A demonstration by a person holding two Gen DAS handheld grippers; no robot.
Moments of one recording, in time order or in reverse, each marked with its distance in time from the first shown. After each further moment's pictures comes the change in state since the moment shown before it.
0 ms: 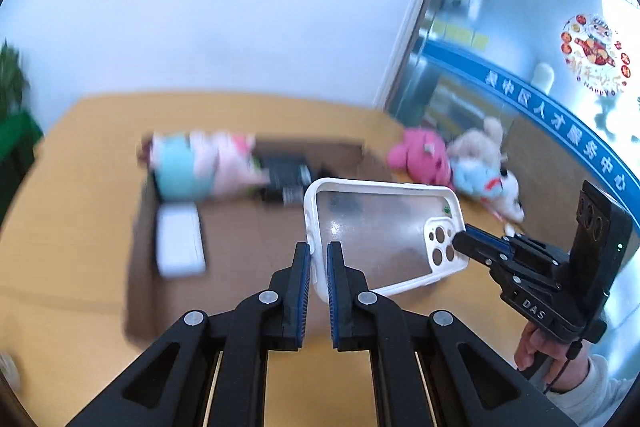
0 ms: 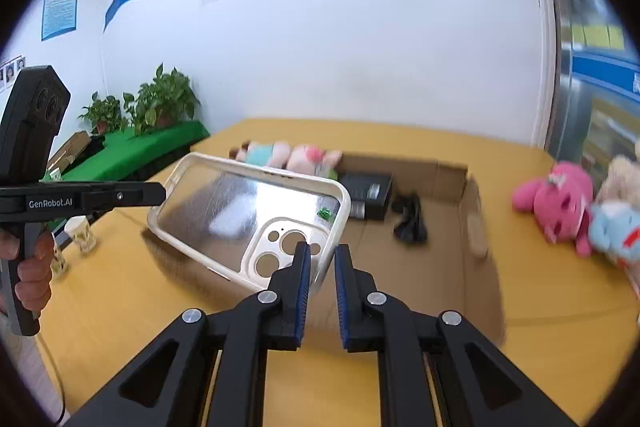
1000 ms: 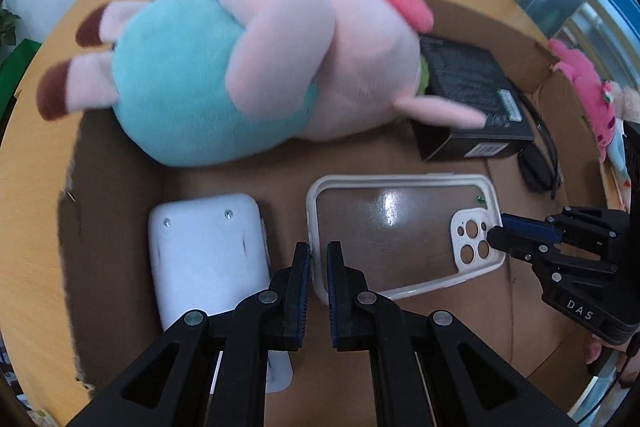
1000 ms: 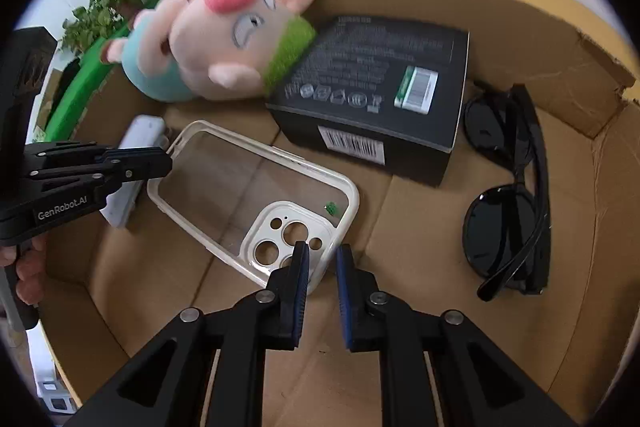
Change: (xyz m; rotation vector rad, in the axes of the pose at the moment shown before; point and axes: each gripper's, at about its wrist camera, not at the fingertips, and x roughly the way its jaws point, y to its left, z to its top) left arm 0.254 0.126 0.012 -0.115 0.597 0.262; right arm 0.305 -0.058 0.002 0.072 0.709 0.165
